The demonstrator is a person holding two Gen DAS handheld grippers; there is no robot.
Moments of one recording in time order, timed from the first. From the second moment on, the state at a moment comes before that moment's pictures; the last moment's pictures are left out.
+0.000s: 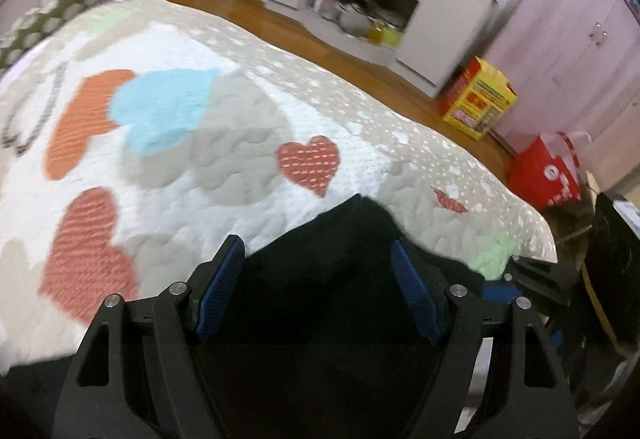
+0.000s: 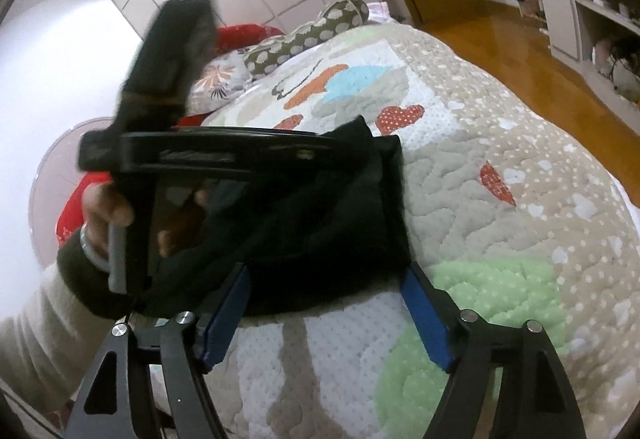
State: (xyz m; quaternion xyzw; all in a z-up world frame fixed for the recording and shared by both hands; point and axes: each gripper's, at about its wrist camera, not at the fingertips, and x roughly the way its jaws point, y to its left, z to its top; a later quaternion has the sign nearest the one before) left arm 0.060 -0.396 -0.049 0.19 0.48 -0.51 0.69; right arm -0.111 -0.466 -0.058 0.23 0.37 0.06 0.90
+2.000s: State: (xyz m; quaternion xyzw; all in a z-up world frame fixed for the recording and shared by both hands) left arm 0.050 -0.096 -0.049 -0.01 0.48 -0.17 0.86; right arm 0.005 -0.321 -0.029 0.02 0.43 0.12 0.89
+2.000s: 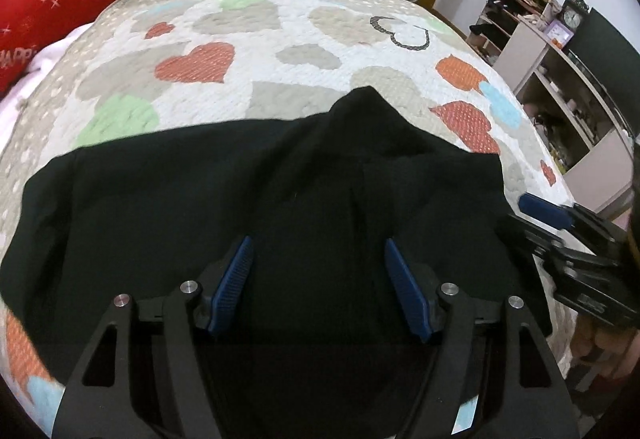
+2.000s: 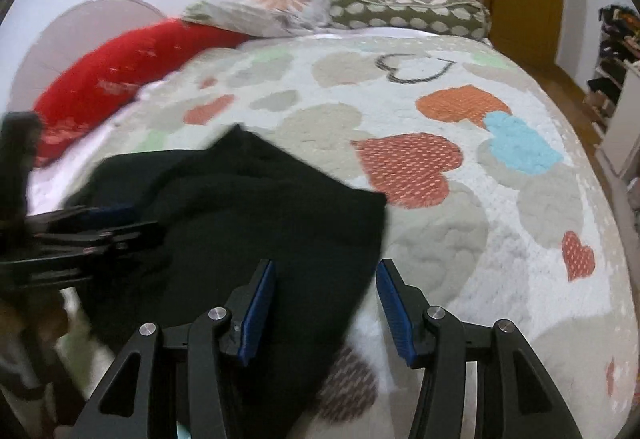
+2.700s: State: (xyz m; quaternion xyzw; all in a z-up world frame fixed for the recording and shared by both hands) left arm 0.007 -0.089 -0.038 -0.01 0.47 -0.14 0.87; right arm -0.048 -0.288 -0.017 0.00 0.43 0.15 0.89
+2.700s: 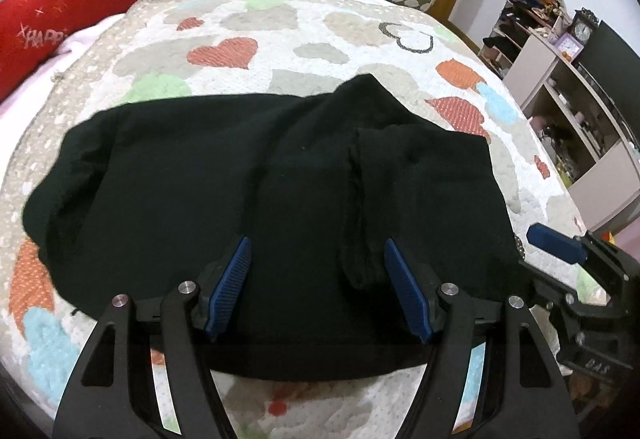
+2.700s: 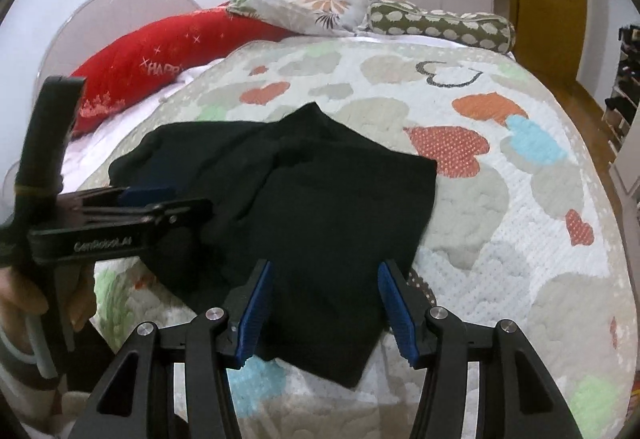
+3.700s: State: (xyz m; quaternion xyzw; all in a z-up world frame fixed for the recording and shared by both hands) left arm 0.003 -0.045 -0.033 -0.04 0.46 -0.08 0.88; right arm -0.005 -0.251 -0.019 -0.01 0.43 0.17 0.89
